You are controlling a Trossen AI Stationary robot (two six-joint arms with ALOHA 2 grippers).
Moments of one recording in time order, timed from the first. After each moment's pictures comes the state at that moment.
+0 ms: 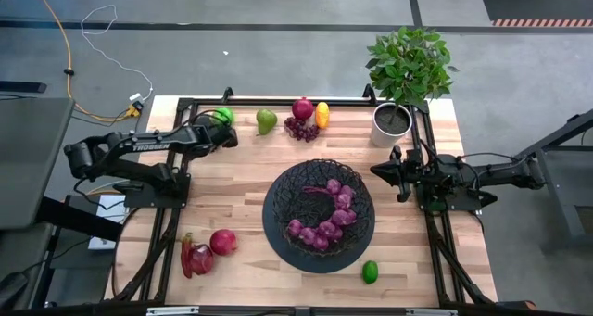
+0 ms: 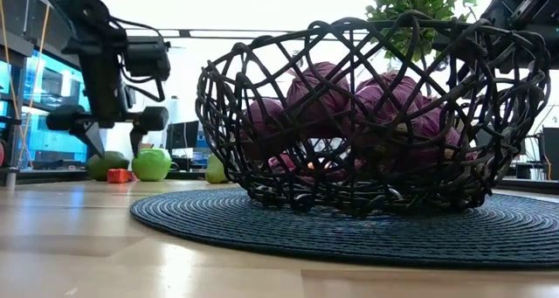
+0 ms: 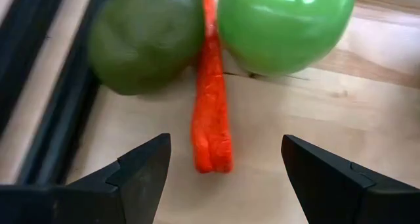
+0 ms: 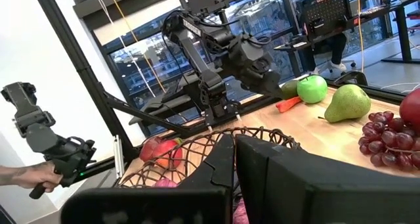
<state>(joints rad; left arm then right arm) 0.64 1.20 0.52 -0.60 -0.55 -1.15 0.05 0.17 0.01 0.27 0.12 0.36</state>
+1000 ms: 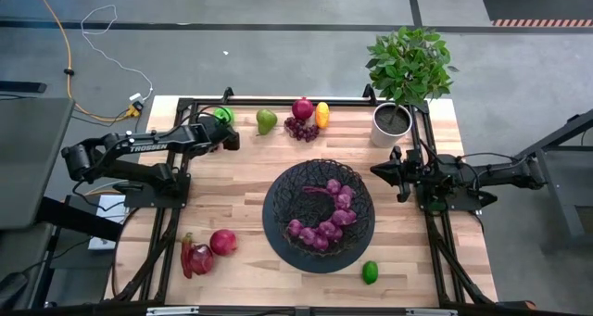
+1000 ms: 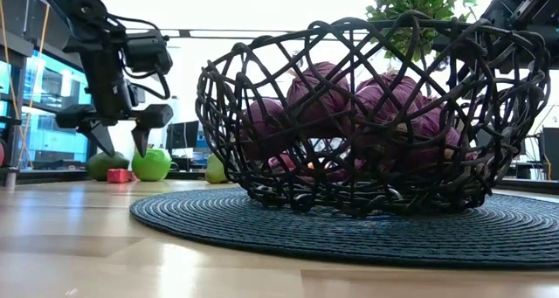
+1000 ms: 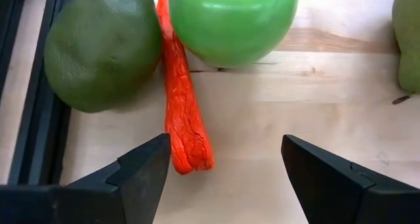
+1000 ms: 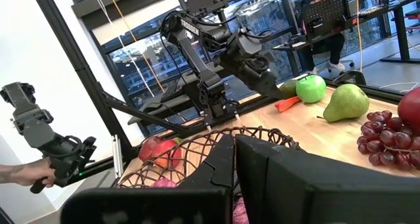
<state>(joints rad) 0.66 1.17 0.52 -0.57 -0.49 -0.94 0.05 0.17 0.01 0.27 0.13 0.36</state>
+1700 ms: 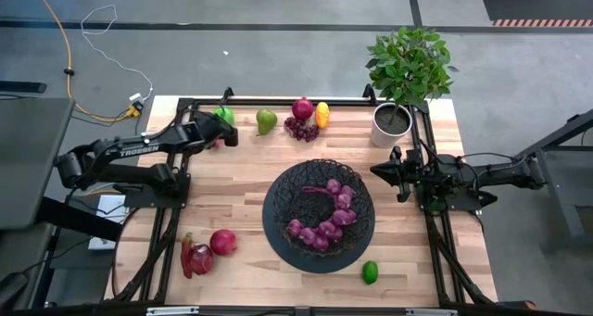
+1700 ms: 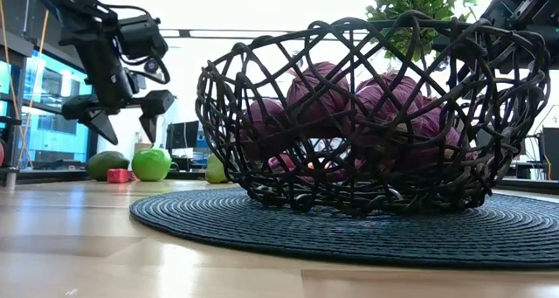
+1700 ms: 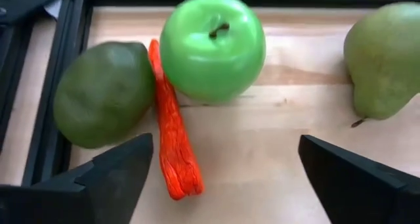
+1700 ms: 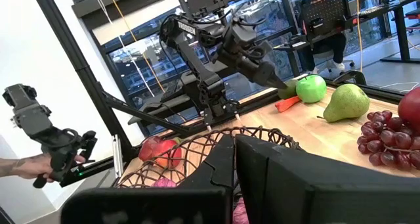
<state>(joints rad) 0.68 1.06 0.52 -0.54 -0.52 -0.85 0.05 0.17 0.01 0.27 0.13 0.36</state>
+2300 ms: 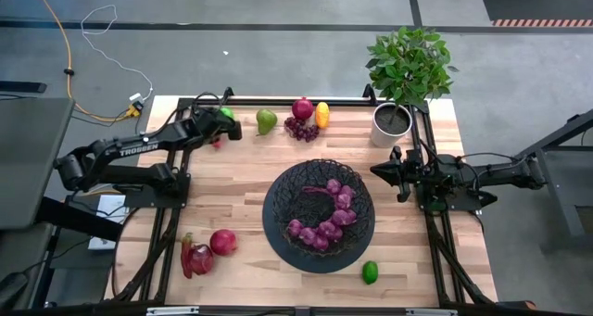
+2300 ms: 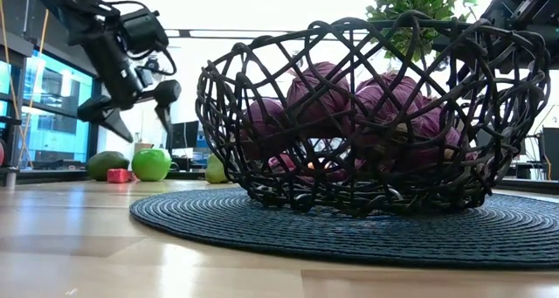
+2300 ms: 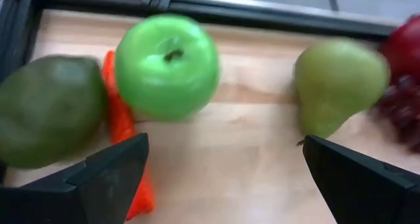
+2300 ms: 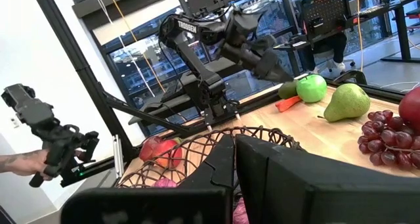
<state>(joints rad) 0.73 1.06 0.55 -0.42 -0.40 -0.84 0.05 0.17 0.01 0.27 0.12 0.36</state>
